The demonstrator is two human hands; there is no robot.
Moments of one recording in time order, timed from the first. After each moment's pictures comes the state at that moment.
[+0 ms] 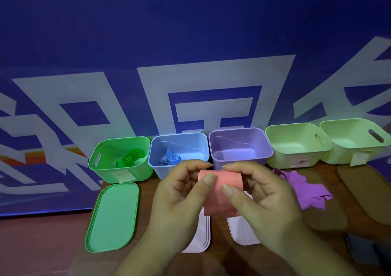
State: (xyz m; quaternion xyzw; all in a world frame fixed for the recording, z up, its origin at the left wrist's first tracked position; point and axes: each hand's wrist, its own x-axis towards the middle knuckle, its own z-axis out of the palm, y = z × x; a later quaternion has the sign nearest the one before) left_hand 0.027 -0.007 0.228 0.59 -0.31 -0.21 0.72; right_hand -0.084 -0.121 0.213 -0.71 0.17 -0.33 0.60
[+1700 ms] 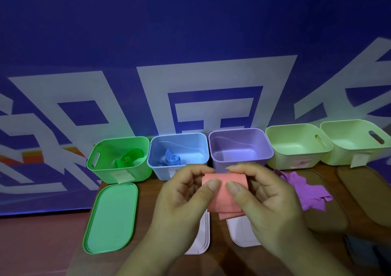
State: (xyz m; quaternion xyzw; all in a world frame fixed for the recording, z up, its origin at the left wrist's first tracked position) left_hand 0.032 -0.008 0.223 0.58 -0.32 -0.26 0.70; right_hand -0.080 -0.121 0.210 -0.69 0.19 -0.35 0.60
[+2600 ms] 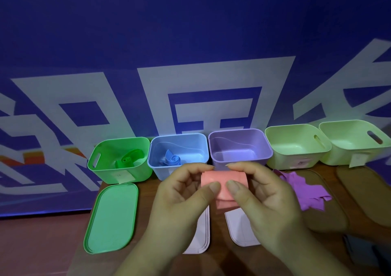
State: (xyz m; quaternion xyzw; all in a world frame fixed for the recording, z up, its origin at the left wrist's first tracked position) left_hand 0.028 -0.005 0.229 0.54 -0.29 -0.27 0.74; right_hand -0.084 -0.117 0.215 -0.68 0.19 -0.33 0.63
